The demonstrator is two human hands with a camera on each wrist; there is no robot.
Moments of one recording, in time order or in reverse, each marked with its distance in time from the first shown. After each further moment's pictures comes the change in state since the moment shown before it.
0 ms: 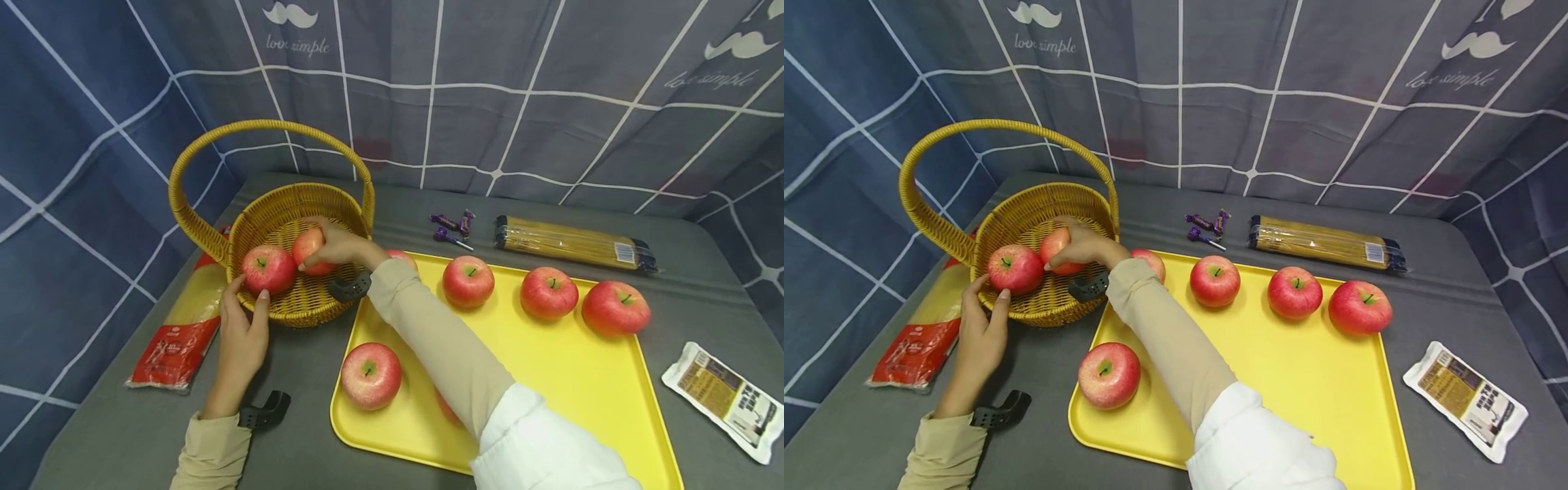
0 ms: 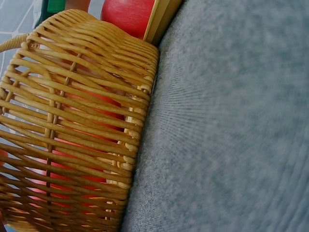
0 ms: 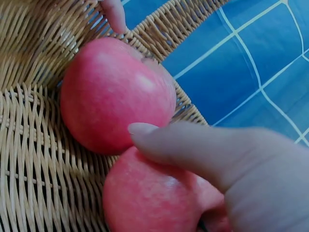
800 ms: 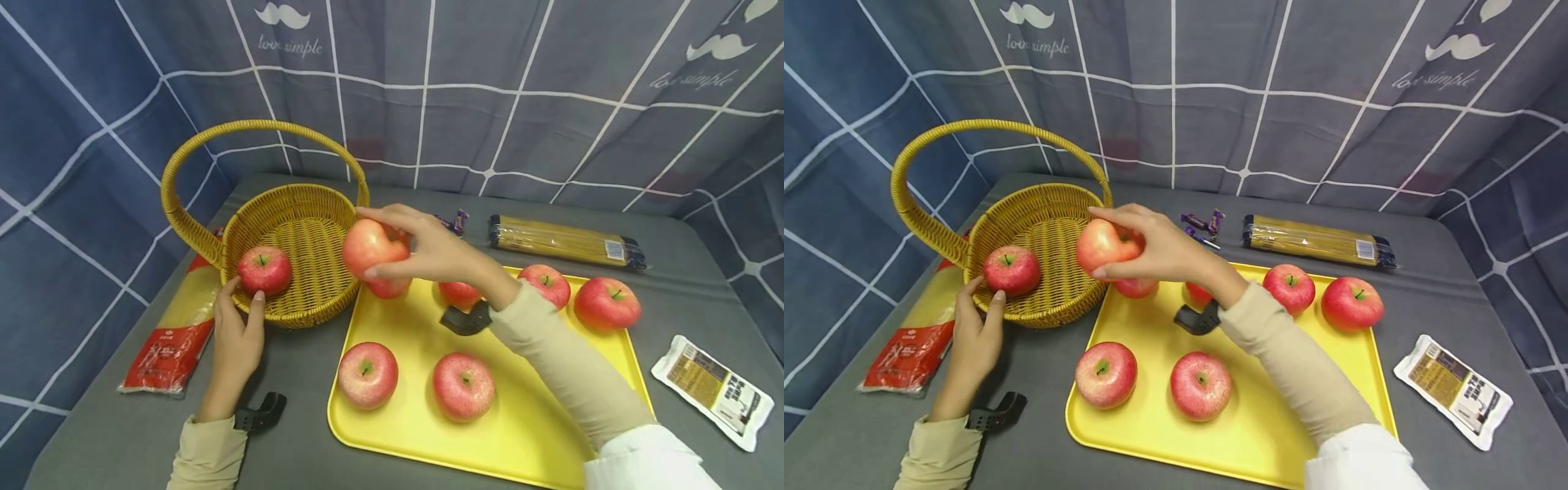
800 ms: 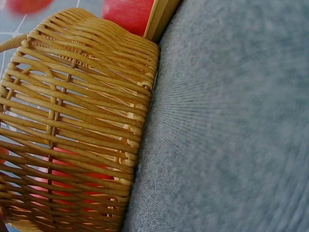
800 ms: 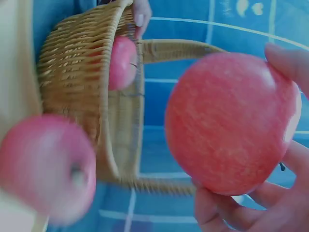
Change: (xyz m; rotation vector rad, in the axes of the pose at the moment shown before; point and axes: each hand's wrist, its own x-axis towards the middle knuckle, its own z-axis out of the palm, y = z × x) left_hand 0.001 -0.005 0.001 -0.006 -0.005 0.003; right_hand -0.157 -0.010 -0.070 -0.221 0.263 -0.376
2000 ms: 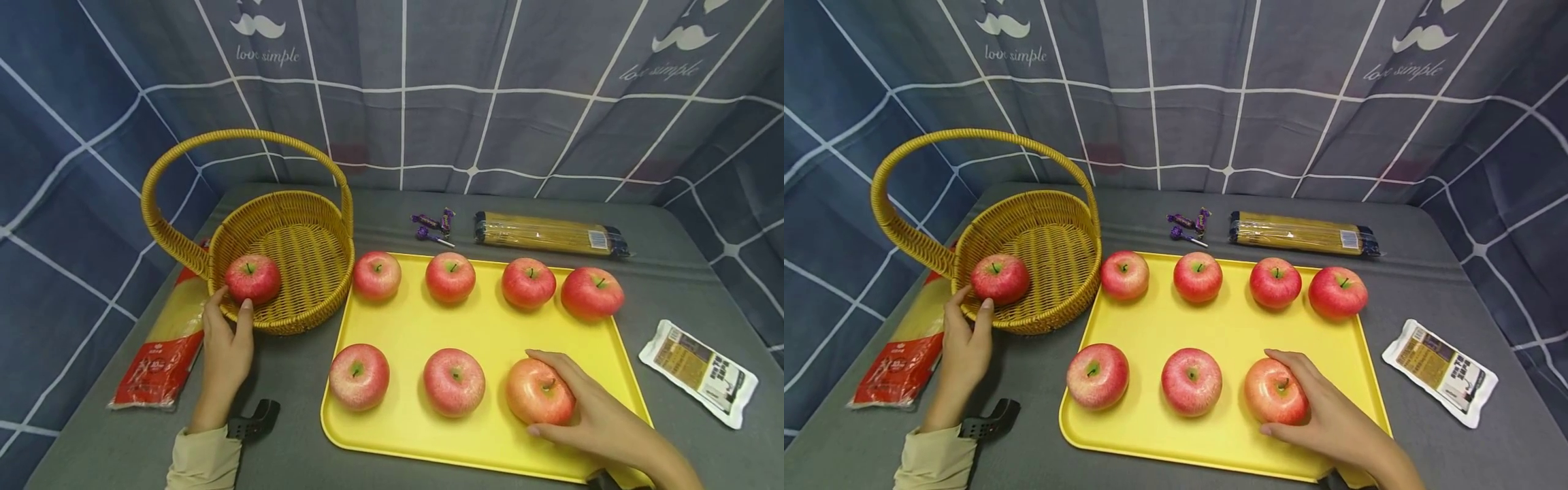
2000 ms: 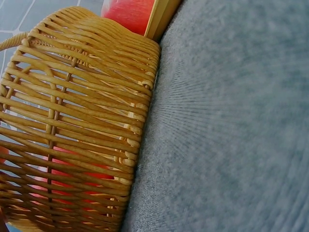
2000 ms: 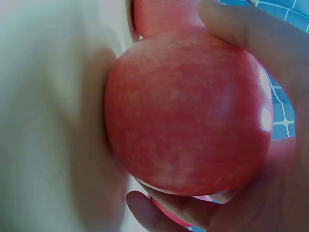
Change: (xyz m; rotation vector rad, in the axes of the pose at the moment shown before) left_hand -0.004 0.008 -0.004 -0.002 -0.054 -0.050; right_hand -0.279 0.023 0.007 -0.275 0.125 0.375
